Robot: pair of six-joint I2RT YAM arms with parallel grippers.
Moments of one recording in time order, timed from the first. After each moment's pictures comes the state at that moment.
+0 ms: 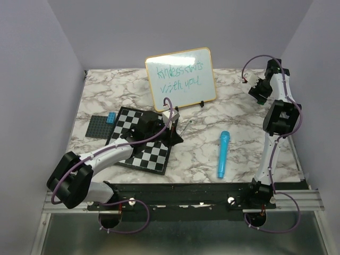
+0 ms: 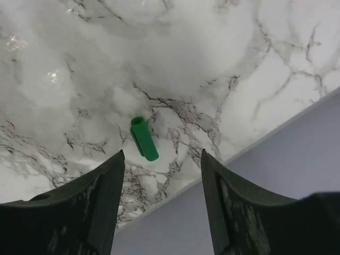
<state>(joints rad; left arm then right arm) -0.68 1.32 0.71 0.18 0.51 -0.23 -0.23 2.46 2.30 -1.03 -0.10 -1.28</state>
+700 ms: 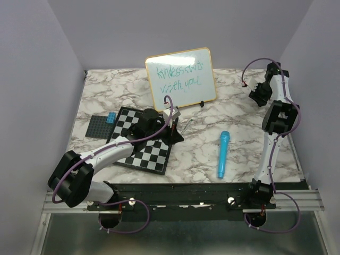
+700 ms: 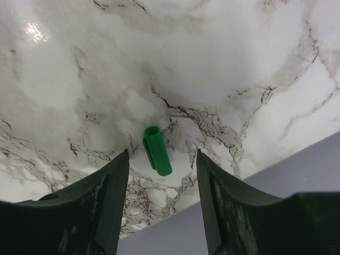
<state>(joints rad) -0.67 1.34 0.75 0.16 0.53 -0.23 -0.25 2.56 2.39 -1.12 -0.13 -1.34</state>
